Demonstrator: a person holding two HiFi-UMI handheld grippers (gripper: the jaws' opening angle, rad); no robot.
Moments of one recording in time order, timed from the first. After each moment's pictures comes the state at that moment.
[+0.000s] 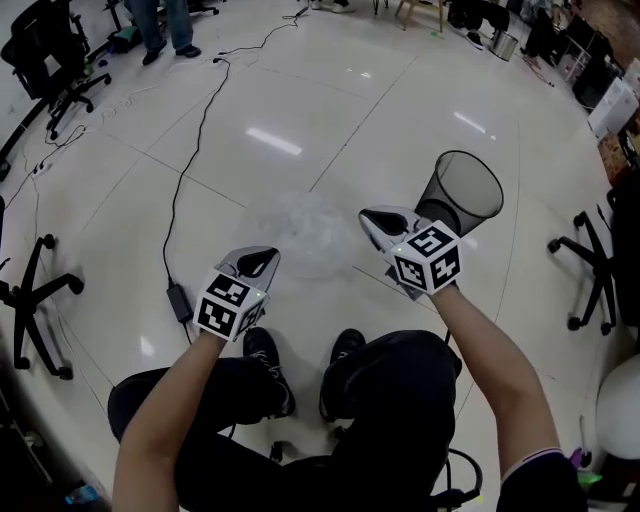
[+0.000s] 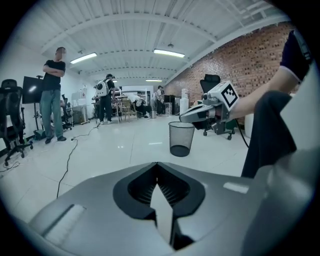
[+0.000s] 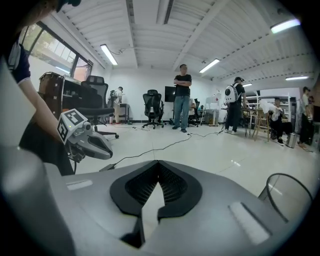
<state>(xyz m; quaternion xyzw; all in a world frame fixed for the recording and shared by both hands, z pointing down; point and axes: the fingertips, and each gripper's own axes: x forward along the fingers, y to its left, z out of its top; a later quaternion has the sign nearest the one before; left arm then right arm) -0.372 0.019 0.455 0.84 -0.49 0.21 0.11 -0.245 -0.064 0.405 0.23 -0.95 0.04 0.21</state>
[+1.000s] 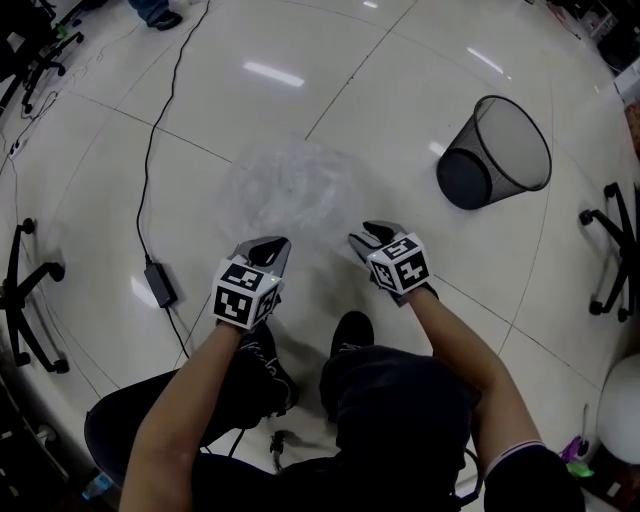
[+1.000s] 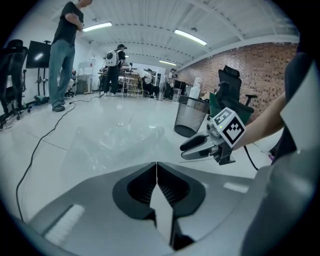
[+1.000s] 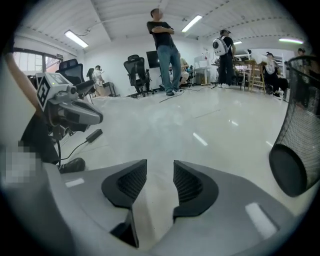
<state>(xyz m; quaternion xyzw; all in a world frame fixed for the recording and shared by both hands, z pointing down) -0.358 -0.016 0.613 0.80 -0.49 0.24 0.25 -0.234 -0.075 0.674 0.24 -0.89 0.19 0.34</state>
